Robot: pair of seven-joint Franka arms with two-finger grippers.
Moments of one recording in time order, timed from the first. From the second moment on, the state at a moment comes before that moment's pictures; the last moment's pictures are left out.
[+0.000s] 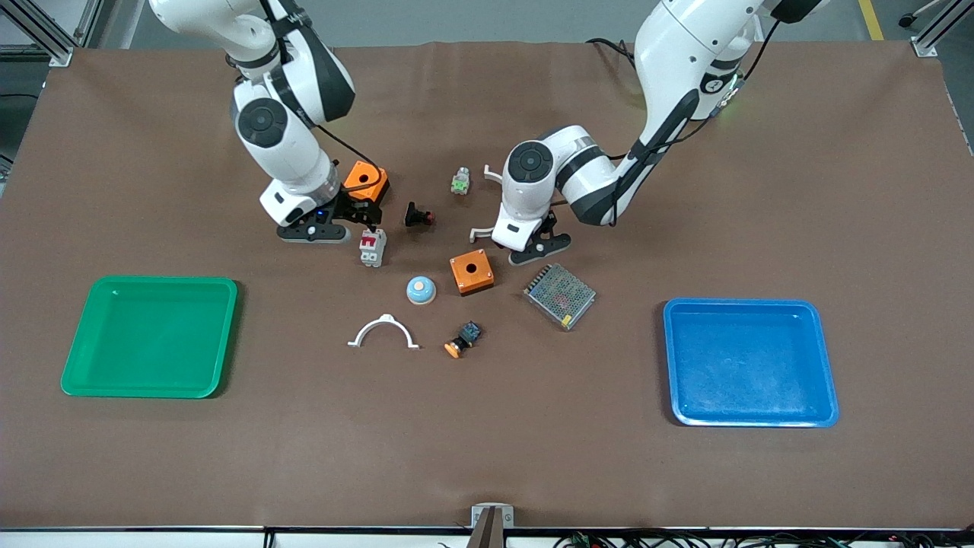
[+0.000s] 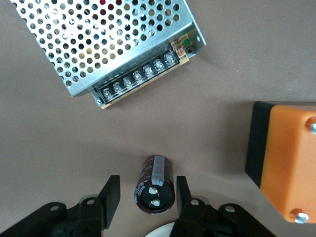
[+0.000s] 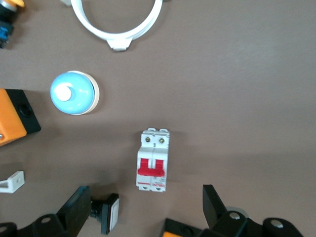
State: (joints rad) left arm -0.42 0.60 -0.42 -1.91 0.29 2.41 -1.35; right arm 0.60 0.06 -0.08 -2.39 0.10 2.48 0.51
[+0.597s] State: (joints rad) left arm -0.39 0.56 -0.42 -1.88 0.29 2.37 -1.35; right arm 0.66 0.23 -0.08 -2.41 0.09 2.64 0.56
